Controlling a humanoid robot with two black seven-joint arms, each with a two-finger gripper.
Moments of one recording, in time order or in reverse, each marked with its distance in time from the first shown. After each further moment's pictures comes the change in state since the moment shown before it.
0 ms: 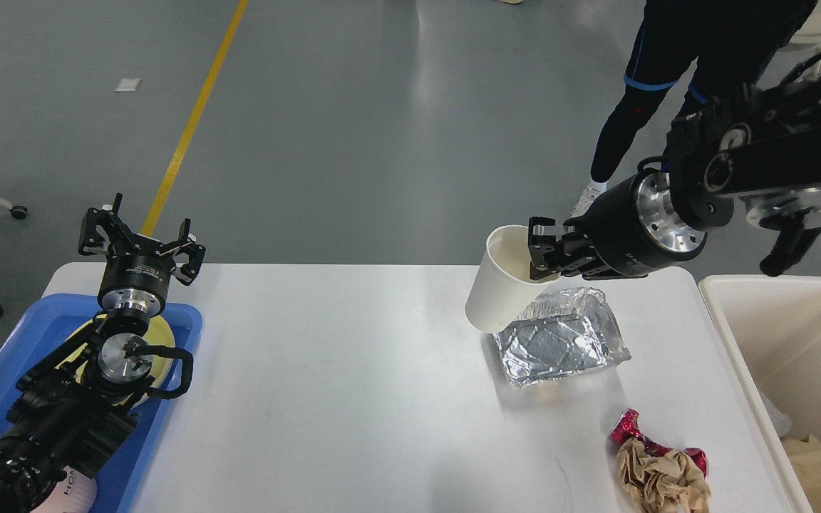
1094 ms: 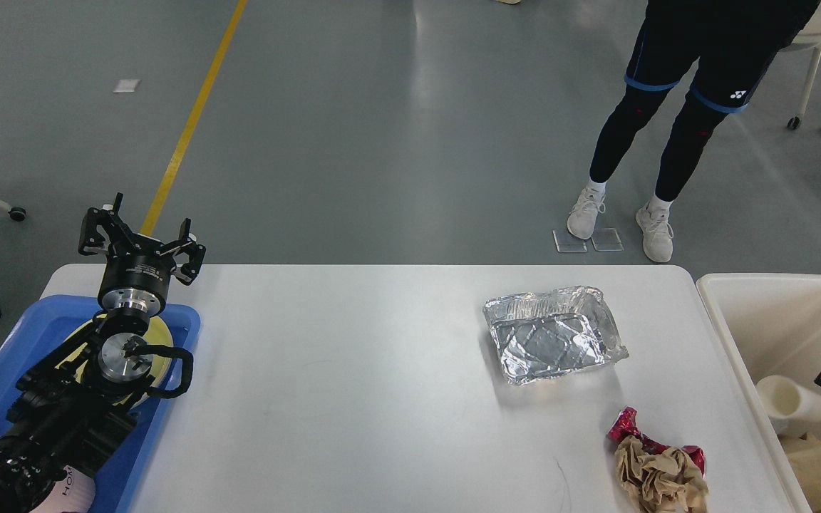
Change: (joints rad) left arm -0.001 0.000 0.000 0.000 -0.001 0.000 0.000; right arm -1.789 -0.237 0.063 -1.592 0.136 -0.484 -0.015
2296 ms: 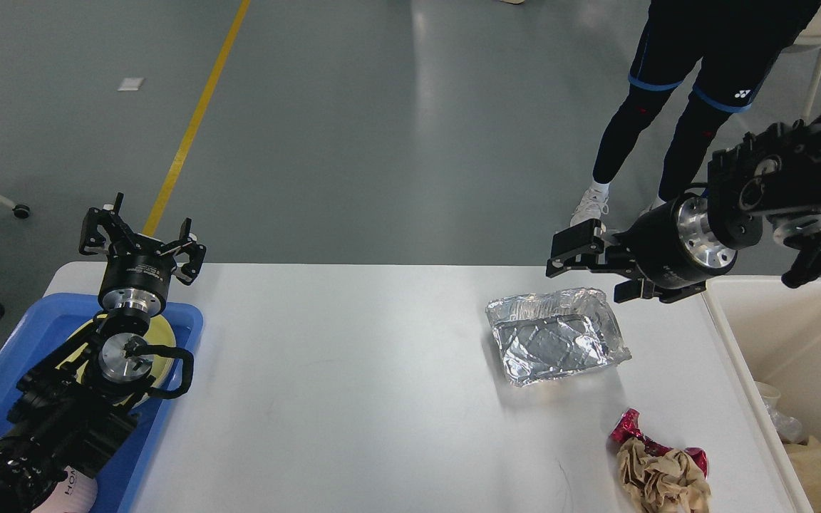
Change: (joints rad) left arm 0.000 -0.001 0.000 0.000 -0.001 0.000 0.000; right arm 1.564 0.096 -0.057 1.491 -0.274 0.485 0.009
